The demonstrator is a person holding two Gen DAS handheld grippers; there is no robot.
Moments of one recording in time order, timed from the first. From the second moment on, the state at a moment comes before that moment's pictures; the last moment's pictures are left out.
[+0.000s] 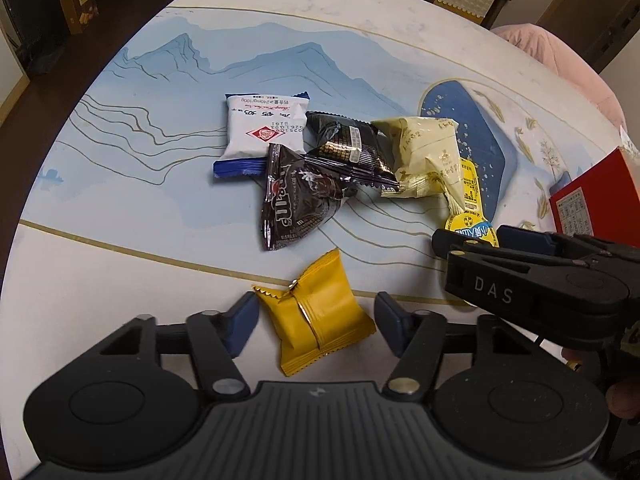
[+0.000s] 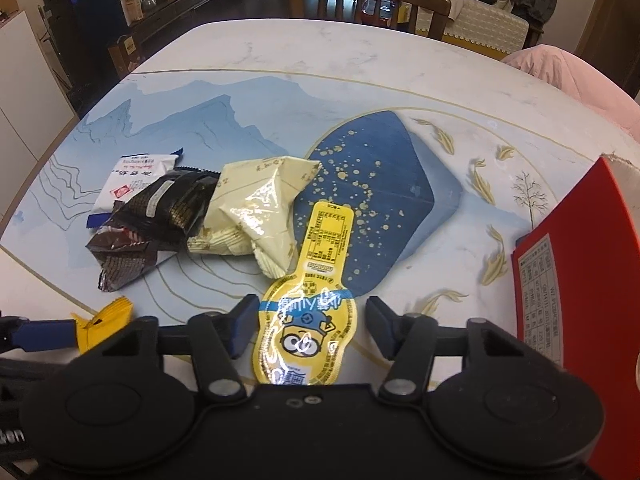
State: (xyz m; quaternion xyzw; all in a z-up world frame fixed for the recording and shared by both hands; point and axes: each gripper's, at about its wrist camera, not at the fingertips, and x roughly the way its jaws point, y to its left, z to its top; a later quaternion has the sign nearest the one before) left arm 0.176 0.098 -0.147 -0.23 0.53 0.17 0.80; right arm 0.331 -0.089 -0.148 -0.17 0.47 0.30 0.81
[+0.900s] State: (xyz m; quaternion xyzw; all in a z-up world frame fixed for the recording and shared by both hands) left arm 0.123 0.123 -0.108 -0.28 0.49 0.12 0.82; right arm 0.256 -0.151 -0.082 -0.14 0.42 0.29 0.85
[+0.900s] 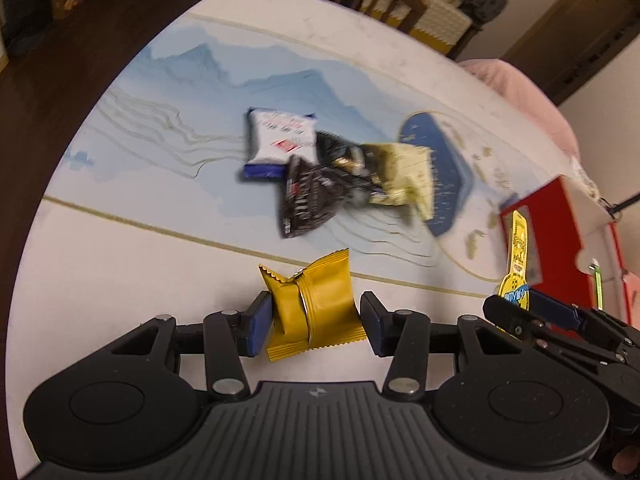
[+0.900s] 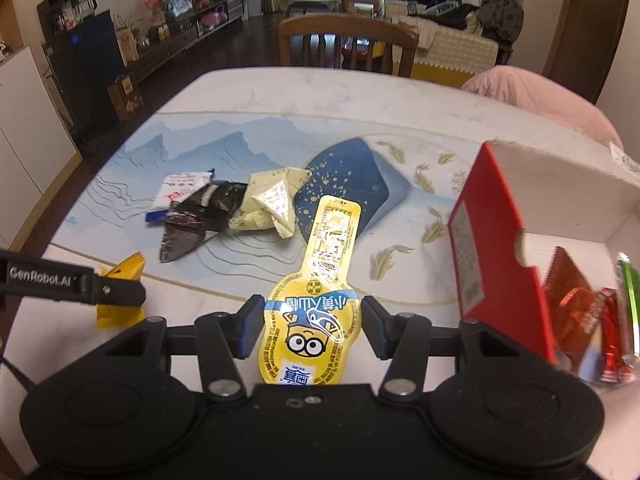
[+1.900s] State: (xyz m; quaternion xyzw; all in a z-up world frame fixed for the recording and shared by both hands) left arm 0.169 -0.047 0.010 -0.14 0.43 -0.07 0.89; right arm 0.256 -0.316 0.001 -0.09 0.37 0.23 0.90
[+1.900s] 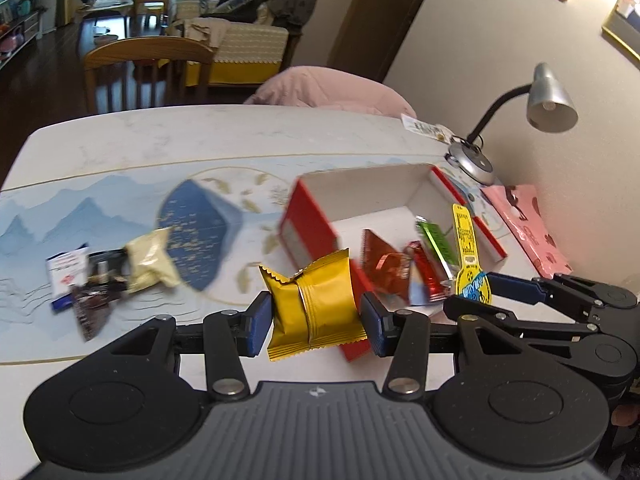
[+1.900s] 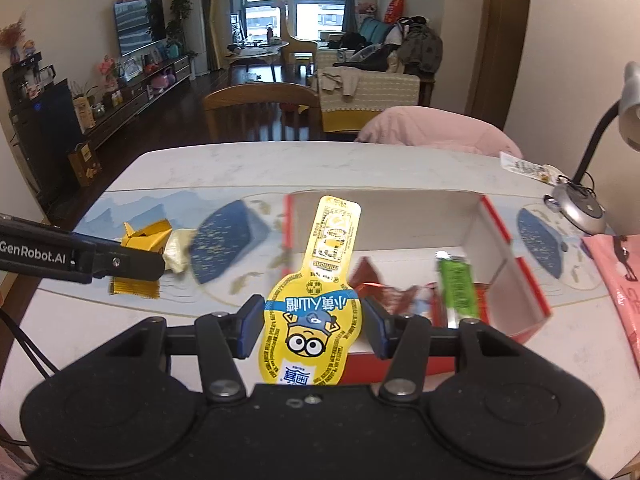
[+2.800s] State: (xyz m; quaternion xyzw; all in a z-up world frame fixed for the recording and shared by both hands) left arm 0.314 -0.168 -0.035 -0.09 0.51 -0.03 0.85; right arm 0.373 -0.387 -0.059 -0.13 0.45 0.25 0.85
